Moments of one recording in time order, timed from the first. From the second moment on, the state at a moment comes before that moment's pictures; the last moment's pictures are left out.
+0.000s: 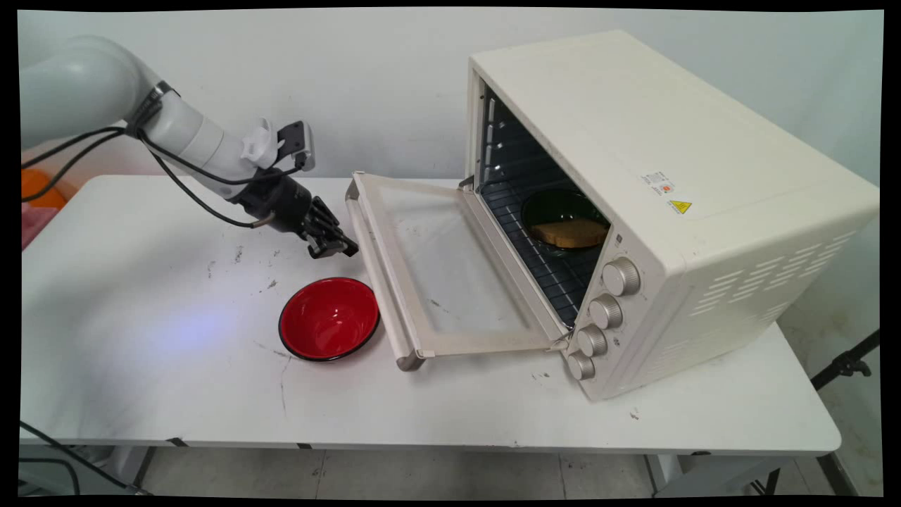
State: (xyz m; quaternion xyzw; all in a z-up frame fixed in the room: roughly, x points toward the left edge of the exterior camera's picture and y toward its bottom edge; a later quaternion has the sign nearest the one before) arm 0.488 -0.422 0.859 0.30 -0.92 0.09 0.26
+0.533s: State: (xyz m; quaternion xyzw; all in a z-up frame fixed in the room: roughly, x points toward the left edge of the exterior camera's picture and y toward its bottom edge) arm 0.485 -0.419 0.833 0.29 -0.91 0.09 0.29
